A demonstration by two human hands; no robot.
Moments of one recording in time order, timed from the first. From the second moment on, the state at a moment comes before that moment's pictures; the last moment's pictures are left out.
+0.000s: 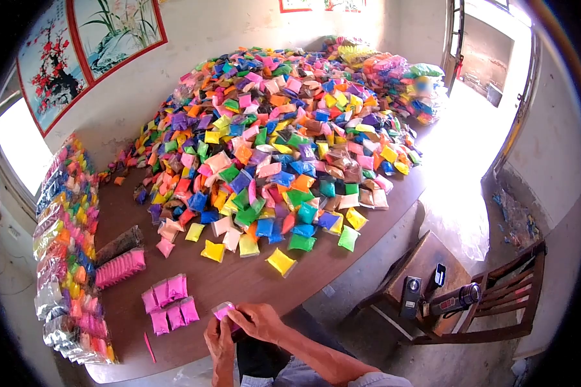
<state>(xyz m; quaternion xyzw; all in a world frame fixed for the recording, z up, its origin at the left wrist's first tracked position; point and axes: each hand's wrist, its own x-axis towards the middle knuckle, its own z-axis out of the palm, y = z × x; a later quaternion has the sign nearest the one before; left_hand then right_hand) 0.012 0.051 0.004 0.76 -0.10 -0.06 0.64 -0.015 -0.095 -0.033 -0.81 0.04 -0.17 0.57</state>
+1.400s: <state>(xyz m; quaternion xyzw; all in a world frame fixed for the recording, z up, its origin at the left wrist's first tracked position) 0.017 0.056 -0.007 0.74 -0.09 -0.10 0.66 -0.022 -0.105 -0.015 -0.79 0.01 -0.16 0.59</state>
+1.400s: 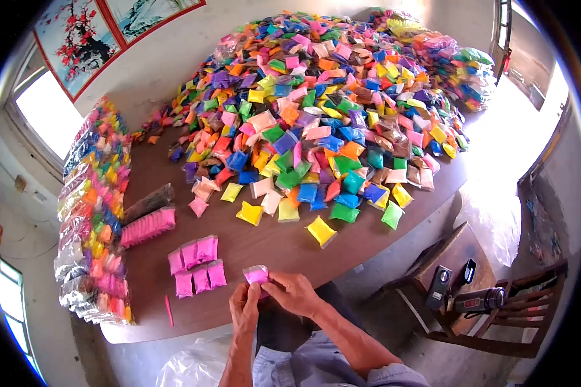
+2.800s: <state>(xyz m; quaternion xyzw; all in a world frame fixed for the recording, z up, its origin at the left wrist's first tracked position) 0.018 0.056 -0.004 0.74 -0.05 -0.11 0.67 -0.020 -0.098 -0.016 -0.78 0.05 -0.18 0.60</state>
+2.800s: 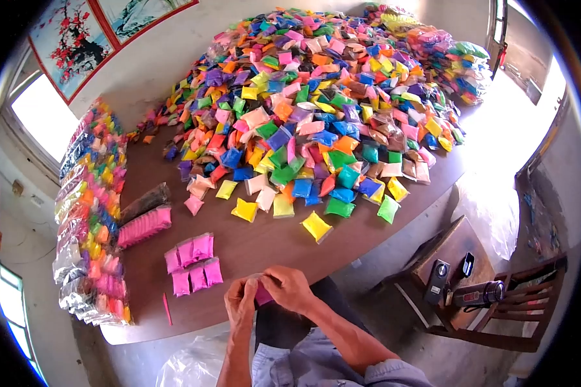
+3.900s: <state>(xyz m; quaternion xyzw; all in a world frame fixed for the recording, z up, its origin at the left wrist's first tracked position) 0.019 0.056 -0.011 0.79 -0.16 -0.02 0.59 -0.009 -0.081 -0.033 -0.80 0.14 -0.31 0.50</state>
